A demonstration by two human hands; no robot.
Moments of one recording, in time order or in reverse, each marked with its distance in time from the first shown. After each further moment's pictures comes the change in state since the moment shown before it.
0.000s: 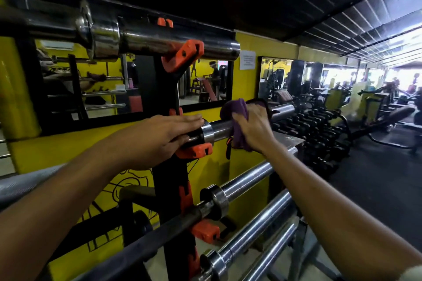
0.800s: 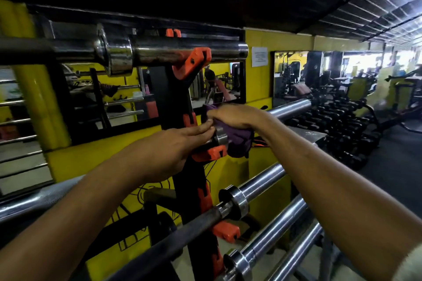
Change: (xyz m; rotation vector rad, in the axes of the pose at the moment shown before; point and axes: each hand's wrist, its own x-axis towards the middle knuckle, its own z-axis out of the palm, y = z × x) left_hand -0.017 0.019 -0.010 0.168 -0.114 0.003; right_hand 0.039 -0.110 -0.017 -0.131 -0.726 0.014
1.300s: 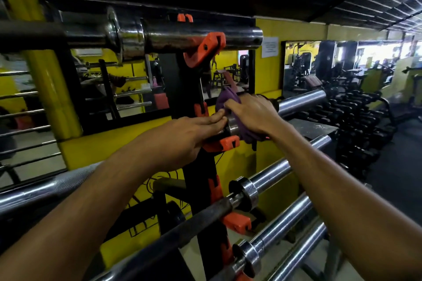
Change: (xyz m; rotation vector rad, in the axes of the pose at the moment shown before) left_hand 0.005 -0.003 0.005 0.013 0.020 -0.003; right_hand -0.012 0.011 0.030 0.085 0.444 0.079
